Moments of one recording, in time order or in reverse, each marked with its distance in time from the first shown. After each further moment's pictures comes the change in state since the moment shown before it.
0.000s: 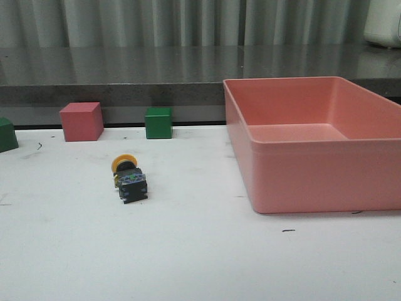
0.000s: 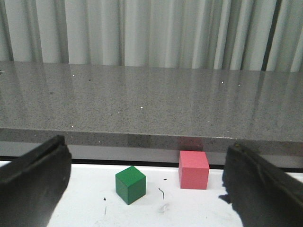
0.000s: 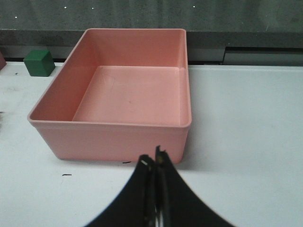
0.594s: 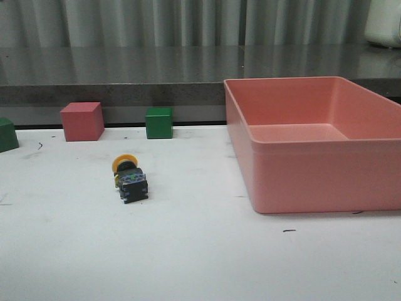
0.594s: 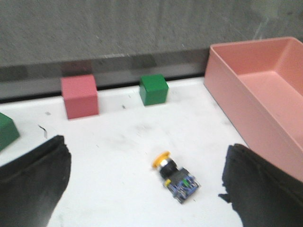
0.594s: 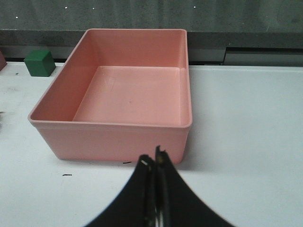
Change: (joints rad) left arm -0.405 0.484 -0.223 -0.091 0.134 0.000; right arm 0.000 -0.002 0.000 0.000 0.000 0.000
